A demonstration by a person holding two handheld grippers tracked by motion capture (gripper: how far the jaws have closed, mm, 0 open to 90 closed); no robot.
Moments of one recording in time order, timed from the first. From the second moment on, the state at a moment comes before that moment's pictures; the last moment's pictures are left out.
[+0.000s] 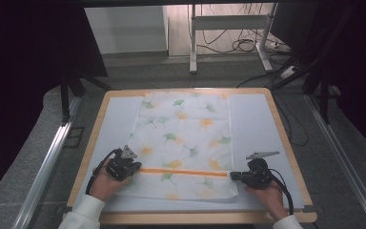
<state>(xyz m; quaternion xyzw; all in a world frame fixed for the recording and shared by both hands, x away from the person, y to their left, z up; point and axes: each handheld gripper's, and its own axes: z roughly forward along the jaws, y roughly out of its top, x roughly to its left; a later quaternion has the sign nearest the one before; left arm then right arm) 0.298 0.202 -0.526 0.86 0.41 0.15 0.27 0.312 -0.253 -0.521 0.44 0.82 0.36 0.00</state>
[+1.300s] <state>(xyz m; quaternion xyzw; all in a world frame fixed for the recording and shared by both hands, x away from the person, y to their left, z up) 0.297 0.228 -0.526 0.85 0.43 0.16 0.26 0.312 -0.252 -0.521 0.44 0.82 0.36 0.00</state>
